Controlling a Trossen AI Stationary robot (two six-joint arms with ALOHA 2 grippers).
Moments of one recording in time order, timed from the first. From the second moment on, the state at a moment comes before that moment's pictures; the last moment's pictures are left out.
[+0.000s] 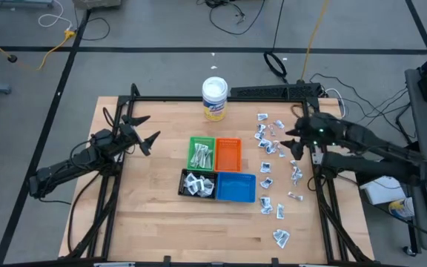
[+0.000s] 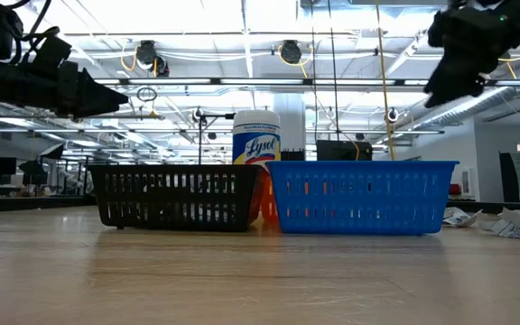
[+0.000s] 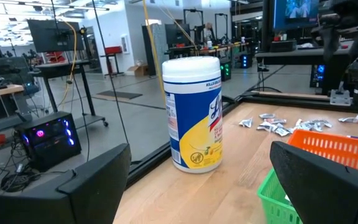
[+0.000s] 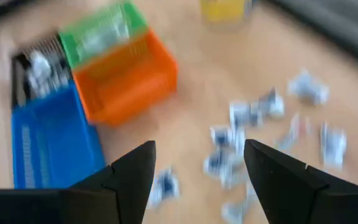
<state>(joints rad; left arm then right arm) 0.44 0.03 0.01 0.06 -0.16 0.10 -0.38 0.59 0.69 -0.81 -0.03 0.27</state>
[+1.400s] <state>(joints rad) 0.44 0.03 0.02 0.06 -0.16 0.10 0.57 1.26 1.03 -1.23 0.06 1.43</state>
